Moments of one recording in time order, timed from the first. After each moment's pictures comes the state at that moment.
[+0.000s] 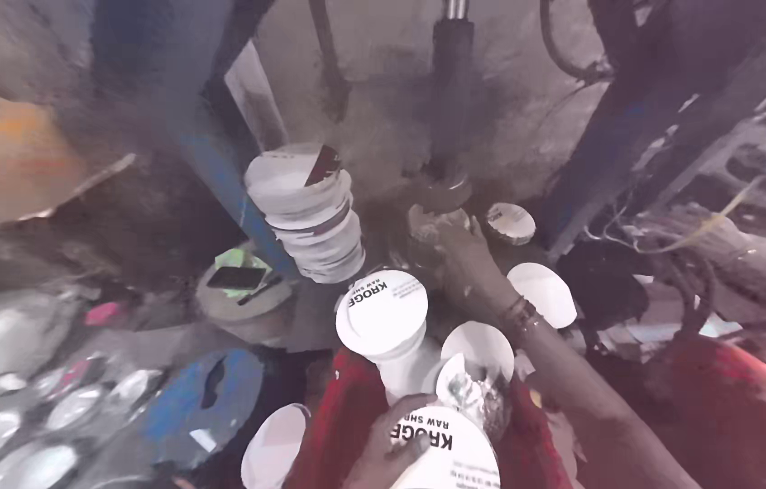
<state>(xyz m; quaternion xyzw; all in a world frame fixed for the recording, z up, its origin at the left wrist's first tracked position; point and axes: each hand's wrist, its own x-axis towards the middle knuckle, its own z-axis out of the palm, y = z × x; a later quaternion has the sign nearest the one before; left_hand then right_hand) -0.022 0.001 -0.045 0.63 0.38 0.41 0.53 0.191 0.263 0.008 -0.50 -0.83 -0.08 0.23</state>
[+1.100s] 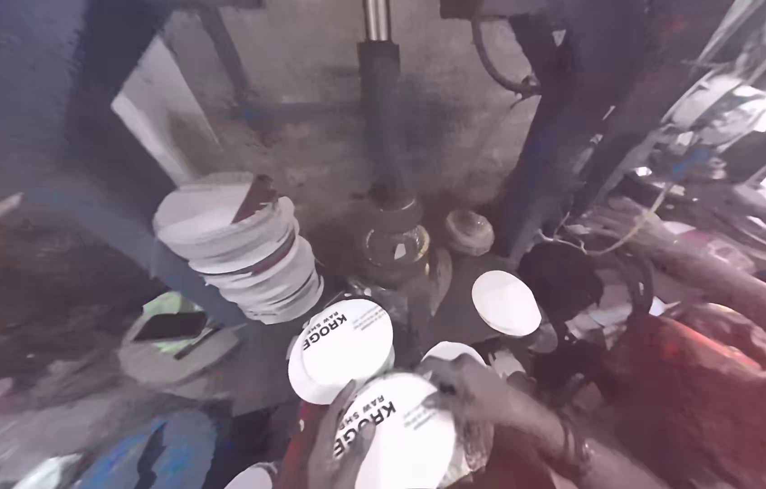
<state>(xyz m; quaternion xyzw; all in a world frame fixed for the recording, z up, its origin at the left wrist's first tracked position) -0.013 0.033 -0.040 0.51 0.46 0.59 0.43 0.225 0.096 0.014 -0.36 -0.82 0.36 0.27</state>
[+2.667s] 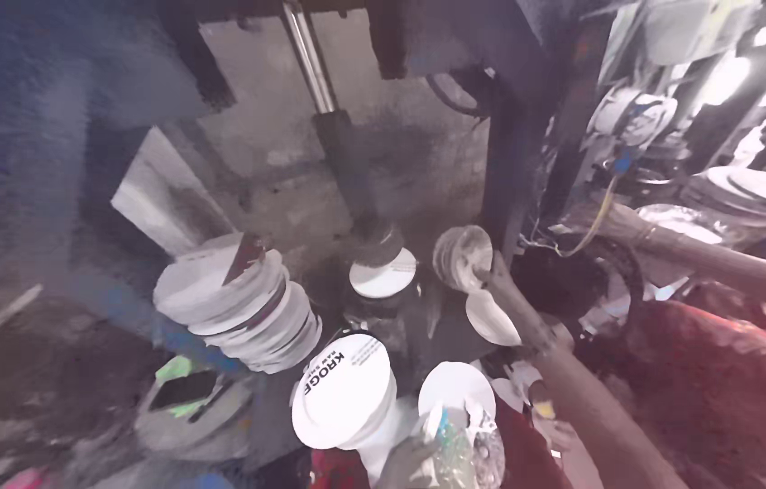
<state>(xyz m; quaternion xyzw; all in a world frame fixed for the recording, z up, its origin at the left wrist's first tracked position) 0.022 0.021 -0.024 0.63 0.38 0.45 0.51 0.340 0.262 -0.021 -0.51 -0.43 0.40 0.63</state>
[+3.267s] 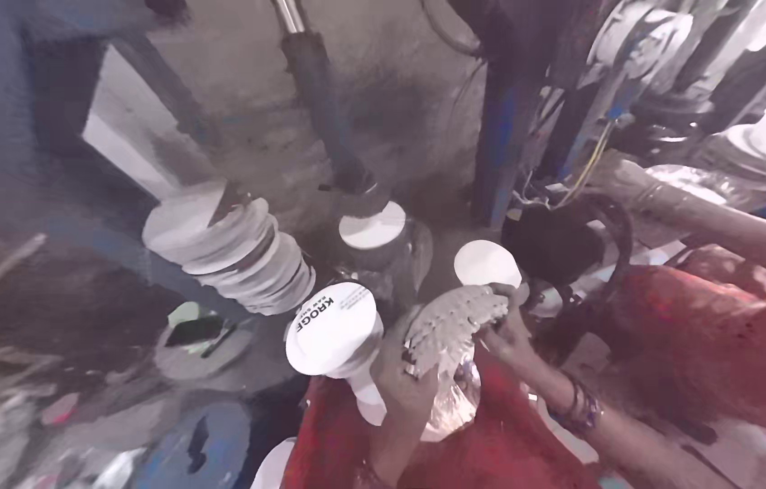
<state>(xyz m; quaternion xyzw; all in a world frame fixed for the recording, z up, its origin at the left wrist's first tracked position) 0.105 0.058 0.012 0.66 0.39 0.63 0.11 0.274 0.071 -0.020 -0.31 -0.61 0.28 0.67</state>
